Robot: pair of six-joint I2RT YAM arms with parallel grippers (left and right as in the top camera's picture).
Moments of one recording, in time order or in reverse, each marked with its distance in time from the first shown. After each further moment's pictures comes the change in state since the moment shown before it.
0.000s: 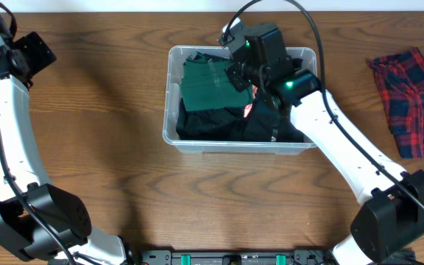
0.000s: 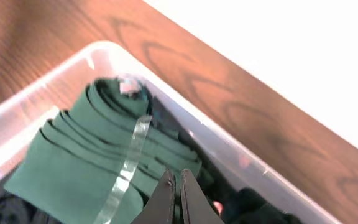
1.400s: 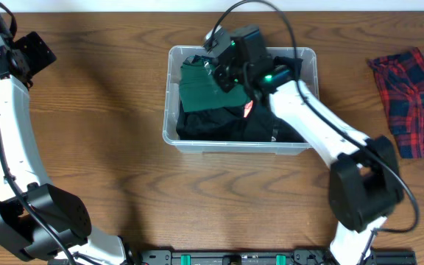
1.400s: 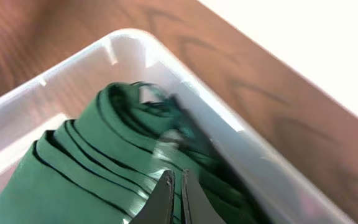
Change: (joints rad) left arm 0.000 0.000 0.000 0.000 0.000 0.000; right arm -0.011 0.190 0.036 0.114 -0.142 -0.030
